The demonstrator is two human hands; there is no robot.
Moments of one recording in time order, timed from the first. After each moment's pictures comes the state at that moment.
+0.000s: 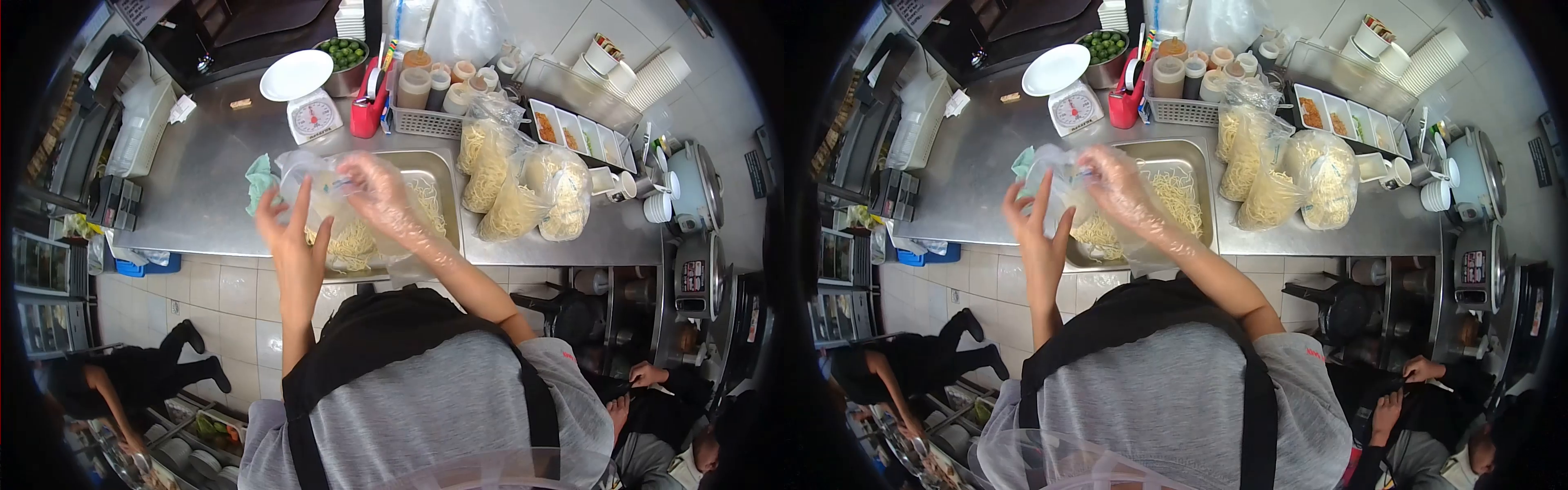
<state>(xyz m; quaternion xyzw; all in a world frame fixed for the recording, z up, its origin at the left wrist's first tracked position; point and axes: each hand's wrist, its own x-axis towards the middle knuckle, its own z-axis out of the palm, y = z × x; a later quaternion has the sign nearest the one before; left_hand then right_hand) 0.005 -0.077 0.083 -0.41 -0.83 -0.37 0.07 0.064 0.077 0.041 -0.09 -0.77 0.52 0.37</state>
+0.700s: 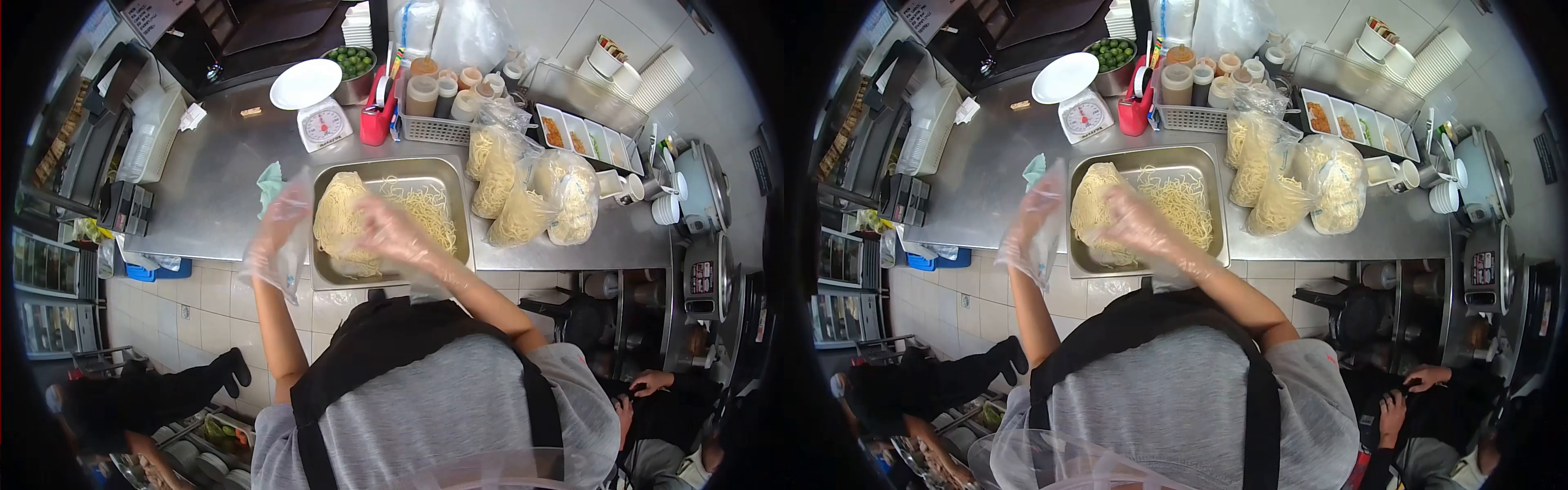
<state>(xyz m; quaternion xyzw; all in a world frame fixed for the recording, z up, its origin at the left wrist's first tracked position) -0.131 -0.069 -0.004 -0.40 -0.75 -0.42 -0.31 0.085 0.063 0.012 -0.14 -0.76 0.64 0.04</state>
